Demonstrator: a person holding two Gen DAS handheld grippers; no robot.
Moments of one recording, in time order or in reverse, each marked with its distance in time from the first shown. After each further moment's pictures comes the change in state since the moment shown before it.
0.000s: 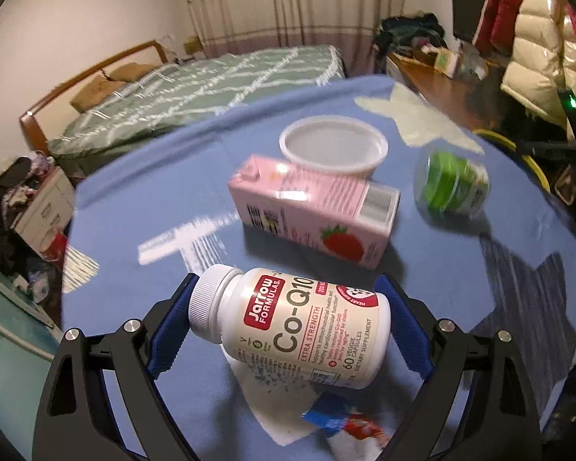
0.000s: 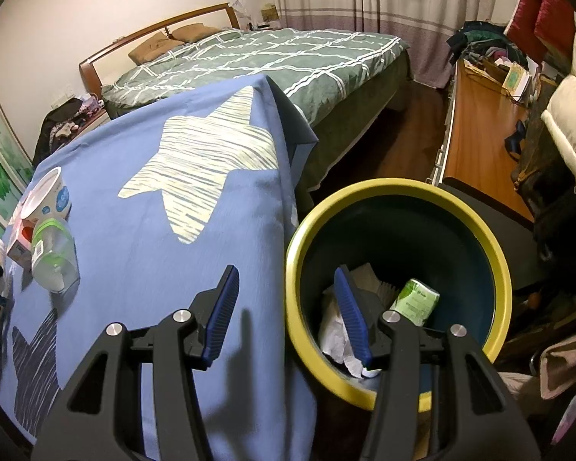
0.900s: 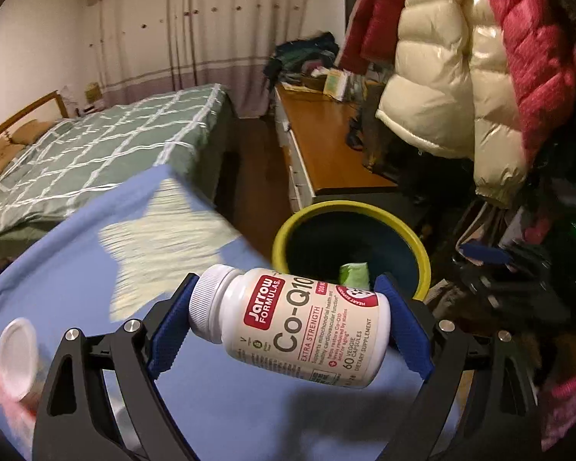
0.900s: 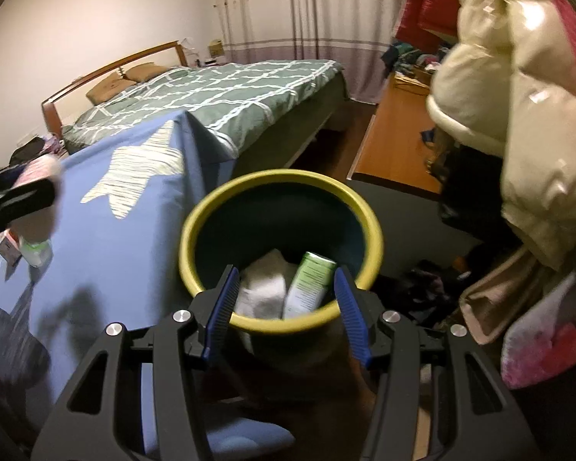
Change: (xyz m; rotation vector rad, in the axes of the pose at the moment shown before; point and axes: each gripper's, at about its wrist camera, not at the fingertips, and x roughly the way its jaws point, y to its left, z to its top) left arm 0.043 -0.316 0.162 0.167 -0.093 -0.315; right arm -0.091 -0.085 -0.070 0.112 -0.132 -0.175
